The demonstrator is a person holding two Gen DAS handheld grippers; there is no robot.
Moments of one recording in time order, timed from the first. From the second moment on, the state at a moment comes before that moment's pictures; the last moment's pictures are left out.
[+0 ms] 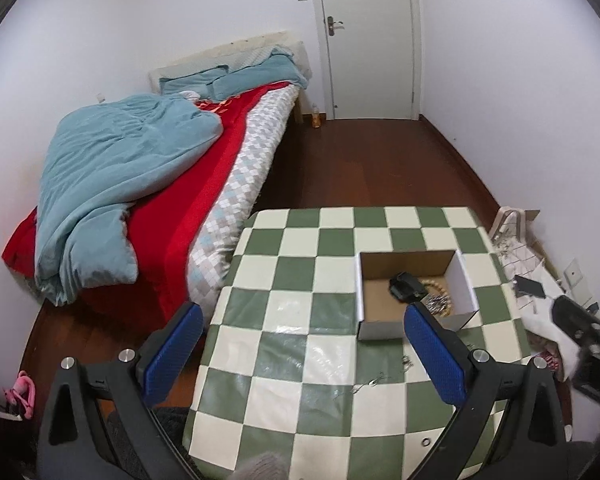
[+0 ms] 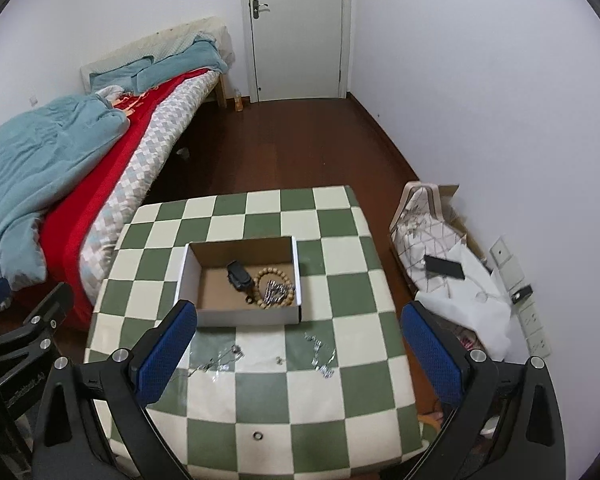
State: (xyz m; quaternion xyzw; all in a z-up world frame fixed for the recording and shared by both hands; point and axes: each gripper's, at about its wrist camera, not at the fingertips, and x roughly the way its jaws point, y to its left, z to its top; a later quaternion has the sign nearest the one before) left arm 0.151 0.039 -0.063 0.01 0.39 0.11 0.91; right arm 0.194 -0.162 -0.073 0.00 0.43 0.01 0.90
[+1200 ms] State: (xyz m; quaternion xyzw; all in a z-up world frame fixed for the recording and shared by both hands) left arm 0.236 -0.045 -0.264 0.10 0.57 0.00 0.81; right arm 0.253 -0.221 -0.321 0.04 0.58 -0.04 0.81
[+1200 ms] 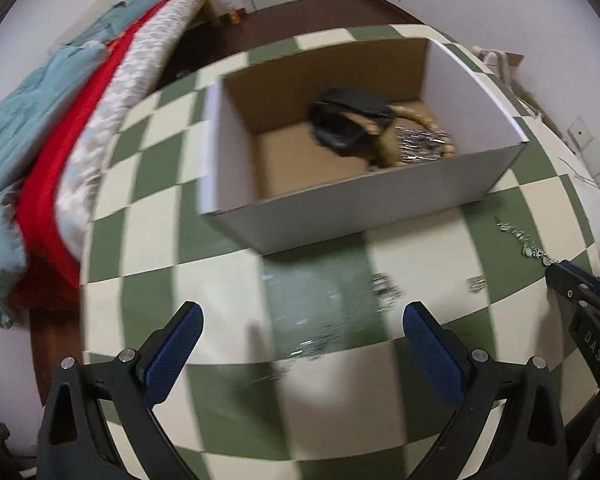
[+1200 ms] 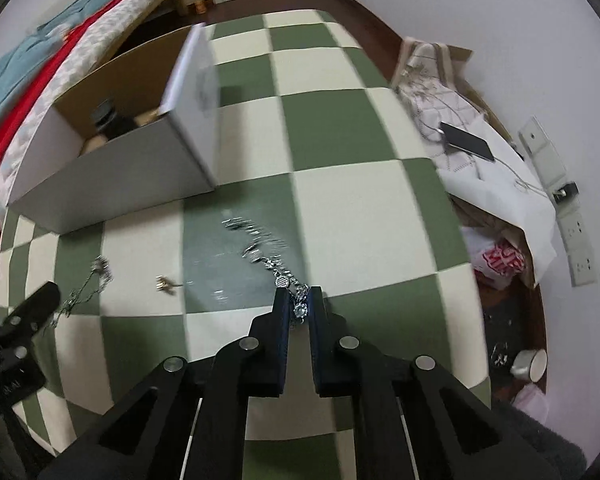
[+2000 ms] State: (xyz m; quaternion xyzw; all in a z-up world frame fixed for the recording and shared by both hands) left arm 0.240 -0.065 -0.274 0.07 0.58 -0.04 0.81; right arm 0.254 -0.245 -0.309 0.06 0.58 -0.05 0.81
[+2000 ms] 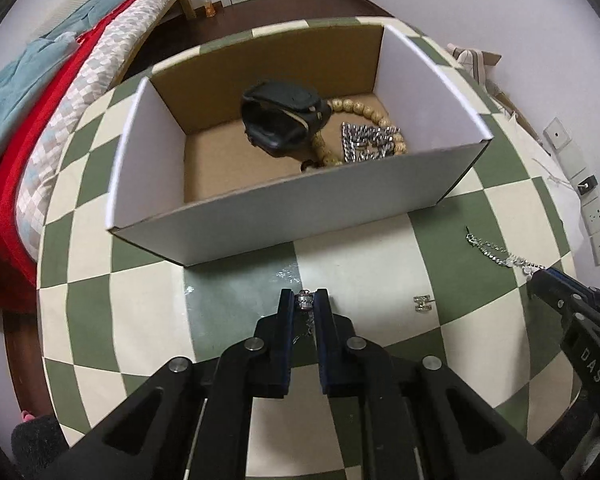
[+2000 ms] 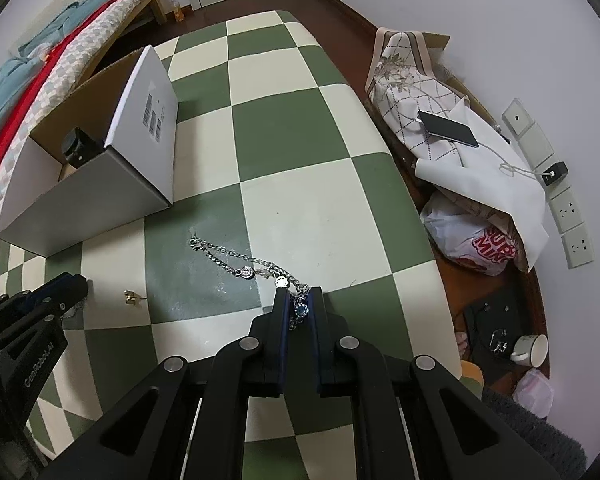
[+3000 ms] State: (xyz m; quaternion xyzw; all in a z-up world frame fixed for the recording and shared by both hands) left arm 0.225 -0.018 -0.099 -0.01 0.47 -0.06 0.88; right arm 0.239 -0.203 -0.133 0.10 0.45 0.07 0.88
